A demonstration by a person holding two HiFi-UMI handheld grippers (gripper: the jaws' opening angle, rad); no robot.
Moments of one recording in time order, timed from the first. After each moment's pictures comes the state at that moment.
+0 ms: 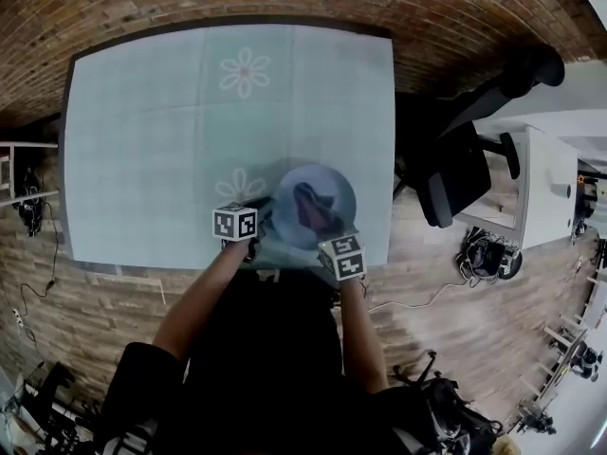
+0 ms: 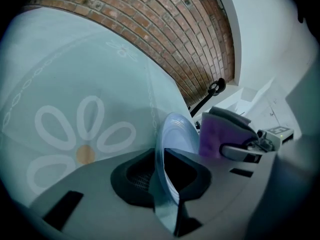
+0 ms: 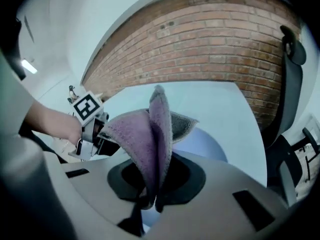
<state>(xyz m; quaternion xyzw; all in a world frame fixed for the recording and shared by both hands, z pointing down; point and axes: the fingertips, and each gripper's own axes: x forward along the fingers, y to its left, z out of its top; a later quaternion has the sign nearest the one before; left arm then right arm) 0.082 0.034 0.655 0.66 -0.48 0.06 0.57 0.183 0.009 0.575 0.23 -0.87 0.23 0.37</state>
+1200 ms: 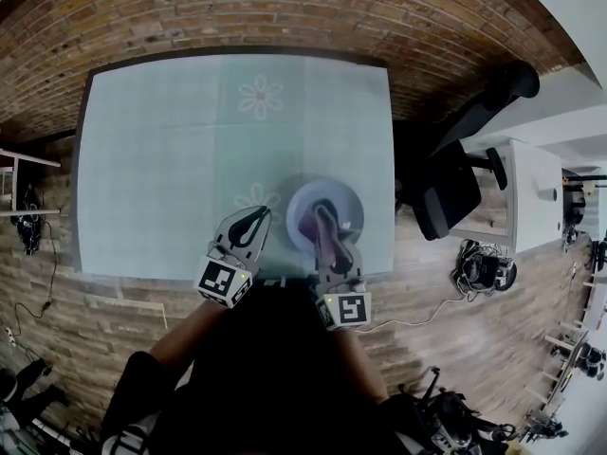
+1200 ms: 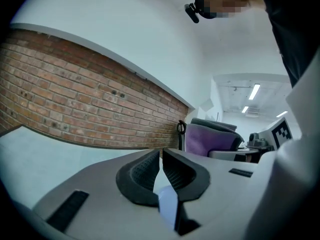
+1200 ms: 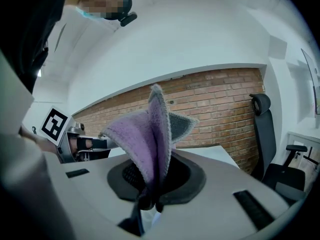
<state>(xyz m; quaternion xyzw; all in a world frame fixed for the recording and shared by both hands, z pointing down) 0.013 0.058 0.374 0.80 -0.58 -0.02 0.15 0.136 0.050 0.372 0.38 -0.92 0.08 0.07</state>
